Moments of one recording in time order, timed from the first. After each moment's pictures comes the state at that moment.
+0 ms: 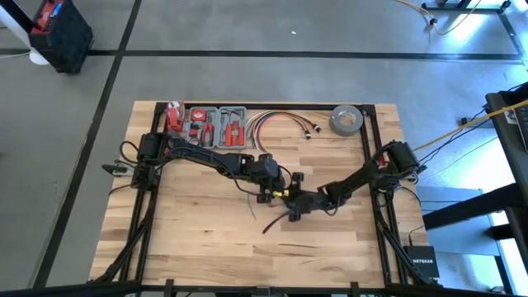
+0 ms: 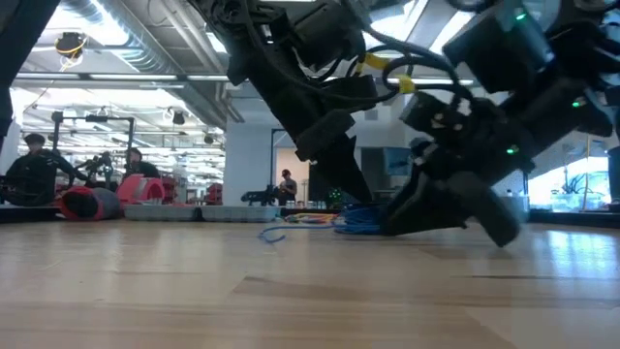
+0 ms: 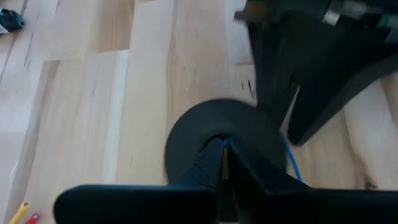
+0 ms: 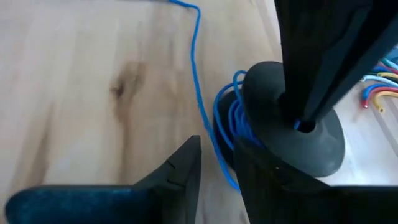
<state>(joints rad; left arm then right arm) -0.01 1.98 1.28 -0.16 -0.12 0.10 0.31 1.86 0.62 0.49 0.53 -0.03</state>
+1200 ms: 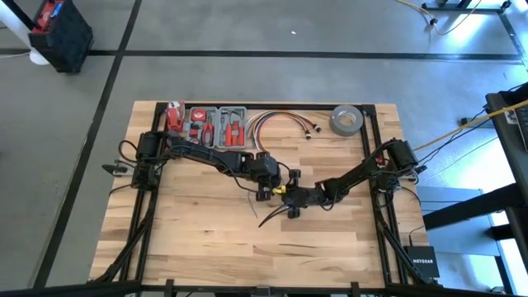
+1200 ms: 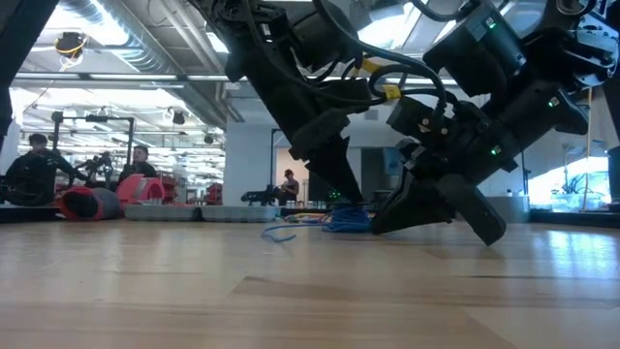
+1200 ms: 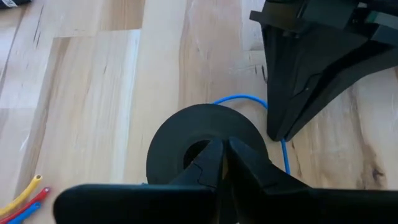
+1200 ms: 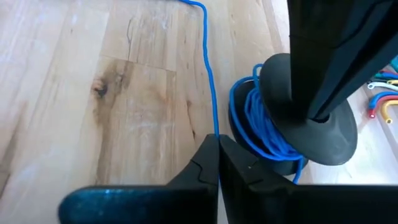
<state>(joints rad) 0.00 1.97 1.29 -0.24 -0.12 0.05 0.27 1.87 0.64 0.45 0.45 -0.11</state>
